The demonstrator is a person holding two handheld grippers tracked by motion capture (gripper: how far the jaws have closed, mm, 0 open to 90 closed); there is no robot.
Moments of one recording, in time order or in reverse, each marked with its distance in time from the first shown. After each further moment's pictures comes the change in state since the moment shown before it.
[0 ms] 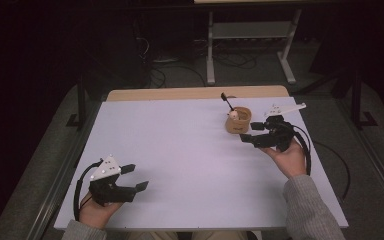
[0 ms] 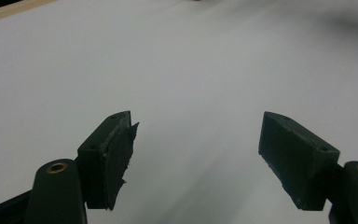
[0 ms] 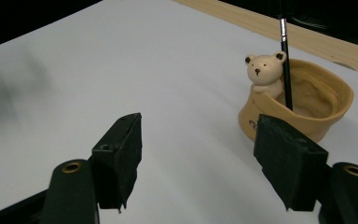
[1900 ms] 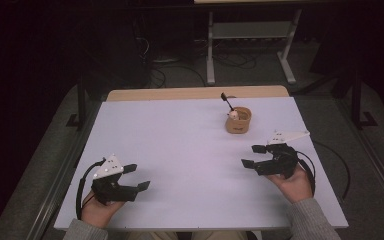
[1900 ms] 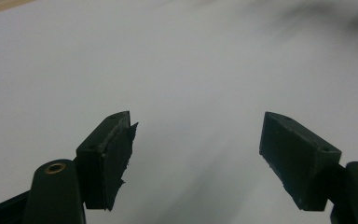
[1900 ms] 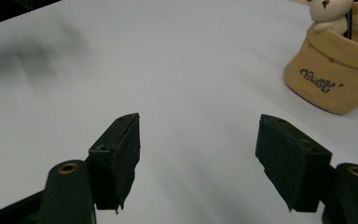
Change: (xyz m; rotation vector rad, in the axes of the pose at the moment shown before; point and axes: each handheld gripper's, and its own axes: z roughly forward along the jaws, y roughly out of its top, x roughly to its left) left arm 0.001 0.000 0.006 0.011 -0.006 -0.001; right arm 0.034 -0.052 -0.013 0.018 0.047 -0.031
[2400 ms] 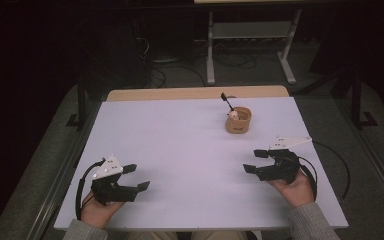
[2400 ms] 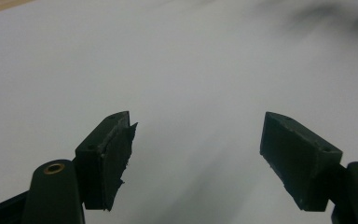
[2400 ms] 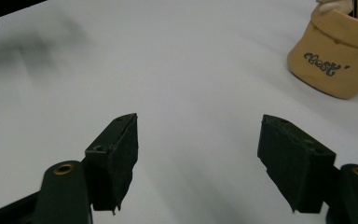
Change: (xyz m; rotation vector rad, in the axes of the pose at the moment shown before) left arm 0.000 -0.001 -0.001 -0.002 -0.001 0.000; right arm 0.003 -0.014 -0.003 0.002 -0.001 0.011
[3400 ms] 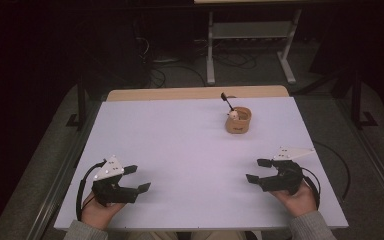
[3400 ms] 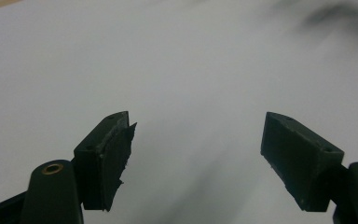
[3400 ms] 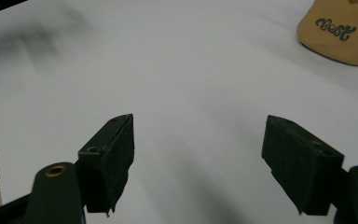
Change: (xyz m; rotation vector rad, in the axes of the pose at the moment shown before) left arm -0.003 -0.002 0.001 0.009 -0.008 0.002; right arm 0.006 -0.028 -0.003 -0.003 0.003 0.022
